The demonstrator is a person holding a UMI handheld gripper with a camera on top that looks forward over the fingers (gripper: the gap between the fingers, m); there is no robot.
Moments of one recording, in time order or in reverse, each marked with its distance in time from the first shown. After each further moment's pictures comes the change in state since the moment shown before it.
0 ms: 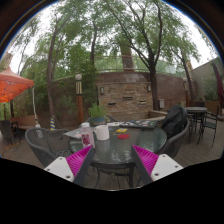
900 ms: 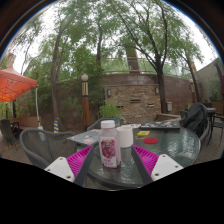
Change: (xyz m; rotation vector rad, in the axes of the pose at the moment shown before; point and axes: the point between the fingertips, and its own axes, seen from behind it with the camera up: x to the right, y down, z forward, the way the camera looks) arm -0.117 0.033 0.186 0.049 -0.055 -0.007
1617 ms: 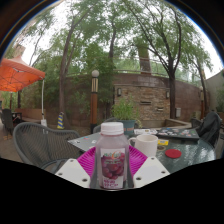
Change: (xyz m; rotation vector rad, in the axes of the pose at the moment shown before) arm -0.065 0.008 0.136 -0.001 -0.081 -0.105
